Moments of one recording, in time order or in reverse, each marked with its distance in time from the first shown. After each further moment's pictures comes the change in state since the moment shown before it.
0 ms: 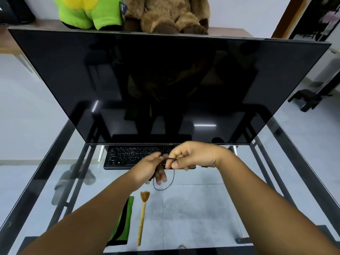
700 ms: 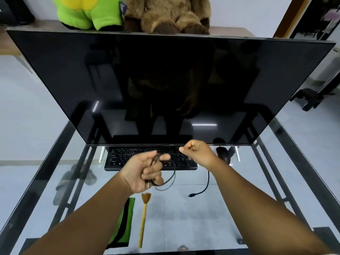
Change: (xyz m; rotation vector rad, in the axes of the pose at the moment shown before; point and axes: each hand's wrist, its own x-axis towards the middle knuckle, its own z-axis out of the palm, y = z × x) left_hand -0.011 0.007 -0.015 -0.896 -0.337 -0.147; right_hand 0.042 0.085 -0.002 0.090 0.728 0.135
